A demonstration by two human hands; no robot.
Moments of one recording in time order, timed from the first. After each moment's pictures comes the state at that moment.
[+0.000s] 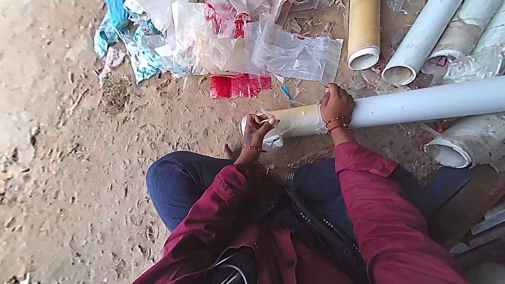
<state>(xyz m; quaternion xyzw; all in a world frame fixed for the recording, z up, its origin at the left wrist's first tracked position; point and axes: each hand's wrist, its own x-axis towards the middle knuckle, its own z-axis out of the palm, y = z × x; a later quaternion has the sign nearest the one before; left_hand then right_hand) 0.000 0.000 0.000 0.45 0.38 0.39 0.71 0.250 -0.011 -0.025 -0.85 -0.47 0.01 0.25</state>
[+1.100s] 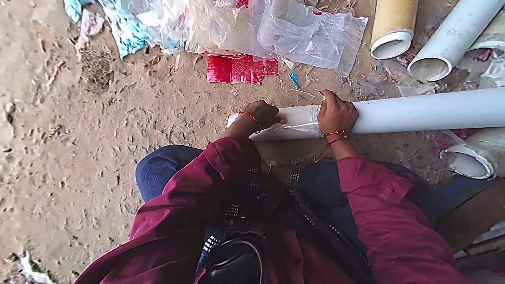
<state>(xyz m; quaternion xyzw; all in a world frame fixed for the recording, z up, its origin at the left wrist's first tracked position) 0.019 0.093 0.018 0.87 0.34 -0.25 0.27 0.206 -0.026 -0.037 -0.81 -0.54 -0.07 0.21</state>
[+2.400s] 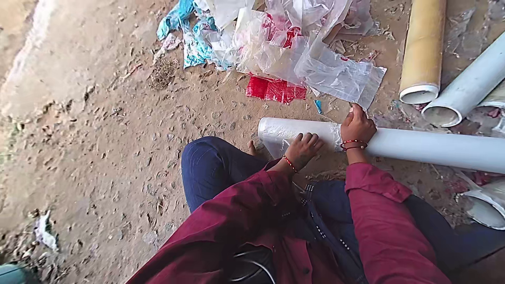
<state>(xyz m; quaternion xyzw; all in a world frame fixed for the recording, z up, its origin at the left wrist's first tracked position) 0.025 -0.009 -0.015 0.95 0.28 0.08 0.08 0.210 -0.002 -0.021 -0.83 -0.49 -0.02 0.27</state>
